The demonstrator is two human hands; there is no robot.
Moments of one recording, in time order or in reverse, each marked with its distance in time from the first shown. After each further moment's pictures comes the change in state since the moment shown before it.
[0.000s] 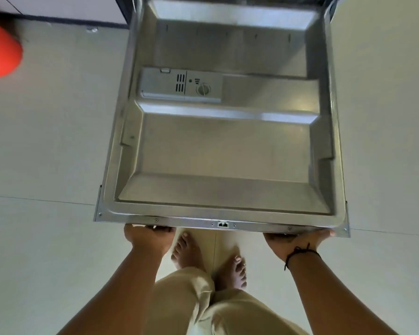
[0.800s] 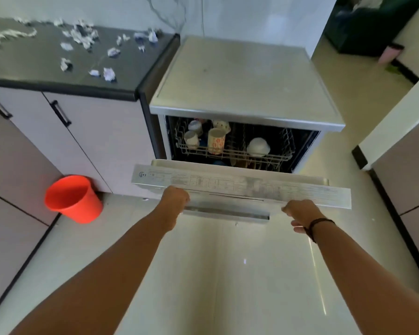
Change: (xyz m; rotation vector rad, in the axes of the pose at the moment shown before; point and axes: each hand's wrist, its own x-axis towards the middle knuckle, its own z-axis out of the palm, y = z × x) left_hand -0.401 0.272 0.223 0.895 -0.631 0.719; right_hand -0.438 -0.179 0.277 -1.463 -0.288 -0.822
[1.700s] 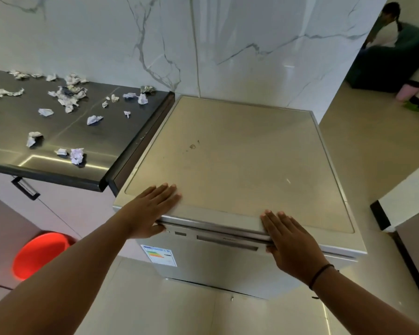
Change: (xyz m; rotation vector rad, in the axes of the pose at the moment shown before) left_hand 0.231 0.183 -0.031 1.701 -0.062 0.992; right_hand 0.175 -0.179 -0.048 -1.061 0.254 -1.253
